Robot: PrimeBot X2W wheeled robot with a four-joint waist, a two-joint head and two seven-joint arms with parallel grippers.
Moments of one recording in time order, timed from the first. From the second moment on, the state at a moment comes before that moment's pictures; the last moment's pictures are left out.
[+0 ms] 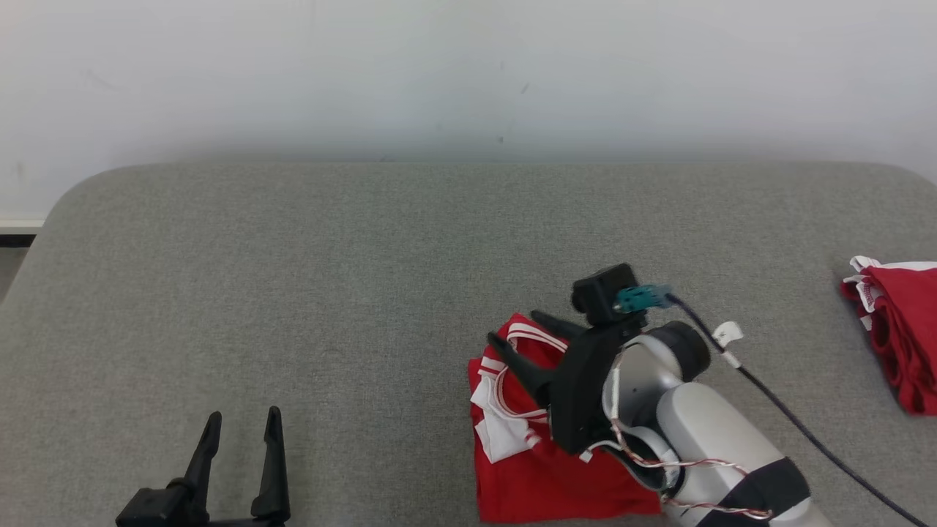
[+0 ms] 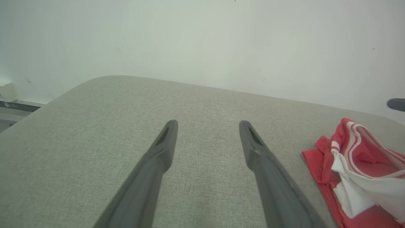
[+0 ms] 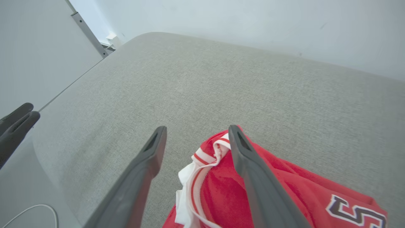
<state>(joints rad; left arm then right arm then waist) -0.01 0.05 0.00 0.18 -0.20 -0.05 -0.26 -0.53 -0.10 0.53 0.38 0.48 0.13 0.45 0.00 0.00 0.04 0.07</state>
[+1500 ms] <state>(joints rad) 0.01 0.05 0.01 0.19 -0.20 -0.07 -0.26 -0.29 -0.09 0.22 0.54 0.20 0.13 -0.06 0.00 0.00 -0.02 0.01</state>
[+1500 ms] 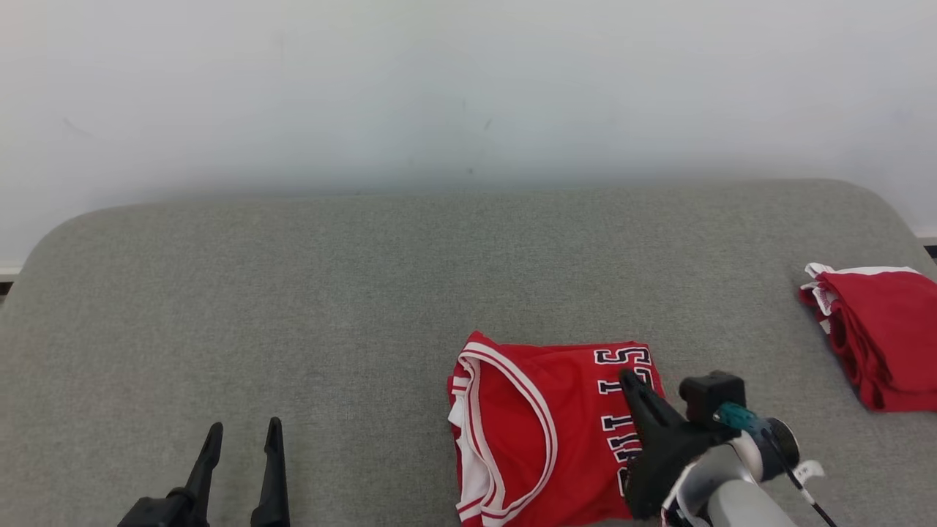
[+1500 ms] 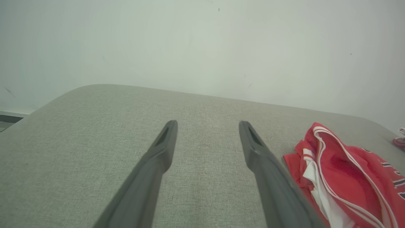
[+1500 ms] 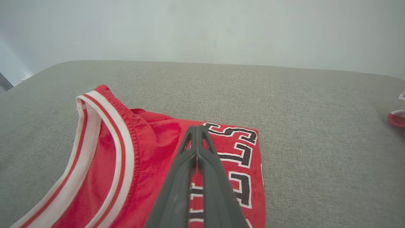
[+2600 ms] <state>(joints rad) -0.14 0.05 -0.09 0.20 -0.25 -0.08 -0.26 -0.73 -0.05 0.67 0.94 0.55 0.13 -0.07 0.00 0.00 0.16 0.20</state>
